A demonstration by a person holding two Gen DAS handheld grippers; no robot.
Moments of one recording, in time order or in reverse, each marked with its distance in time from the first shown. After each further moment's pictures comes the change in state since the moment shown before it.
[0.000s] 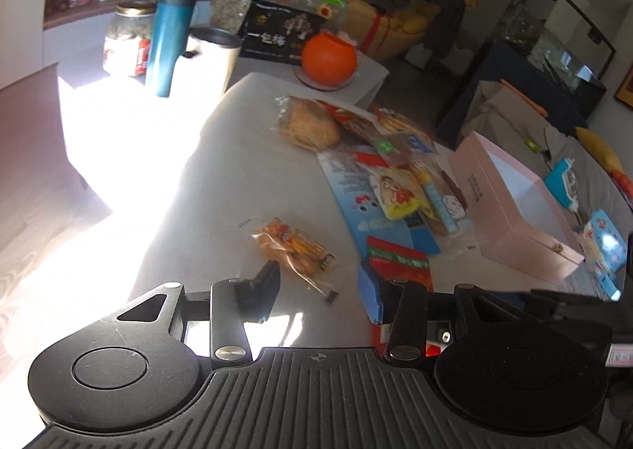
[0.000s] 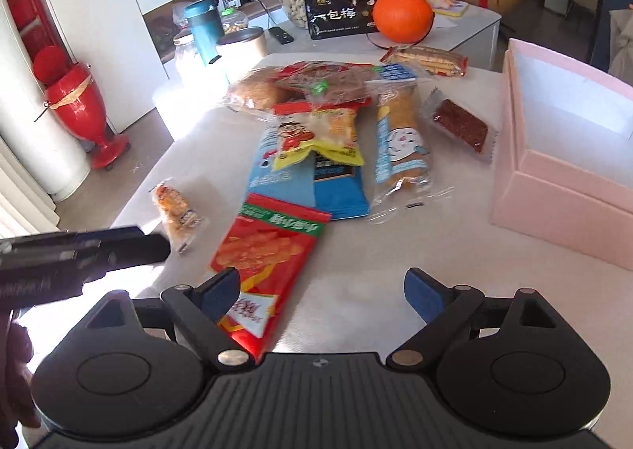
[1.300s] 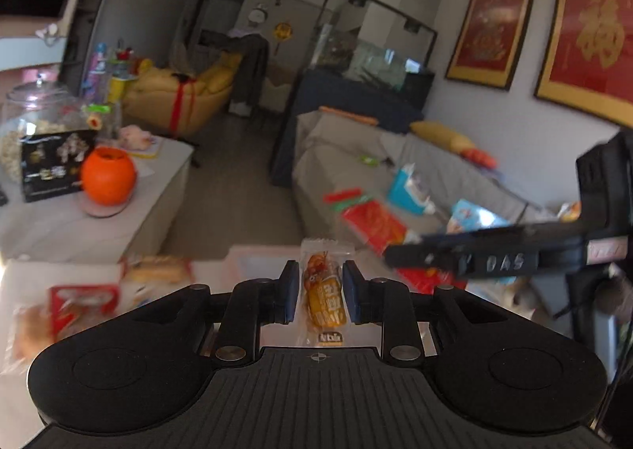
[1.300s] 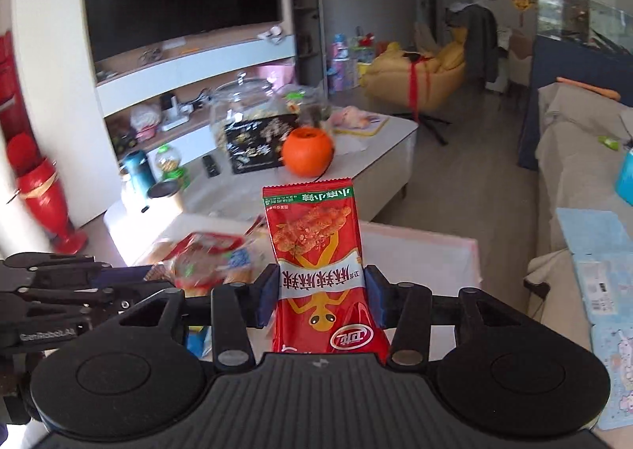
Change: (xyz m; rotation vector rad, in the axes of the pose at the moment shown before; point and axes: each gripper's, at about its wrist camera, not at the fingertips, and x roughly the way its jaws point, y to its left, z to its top) left arm 0.020 -0.207 0.089 0.370 -0.156 -0.484; right arm -0.163 -0.136 0.087 0.038 -0.314 -0.161
